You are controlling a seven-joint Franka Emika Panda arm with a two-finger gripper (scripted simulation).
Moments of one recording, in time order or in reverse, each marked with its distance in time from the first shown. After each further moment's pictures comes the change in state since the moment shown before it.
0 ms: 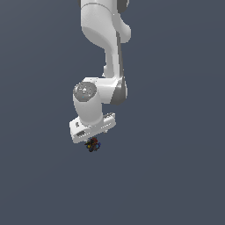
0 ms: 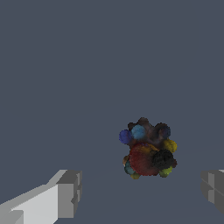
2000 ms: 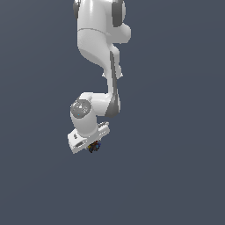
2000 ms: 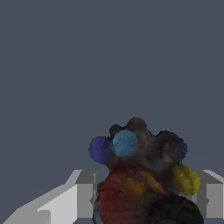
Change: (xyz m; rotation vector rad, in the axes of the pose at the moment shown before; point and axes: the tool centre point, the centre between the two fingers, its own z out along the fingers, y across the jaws) arm -0.002 0.027 0.066 -0.004 0.006 -0.119
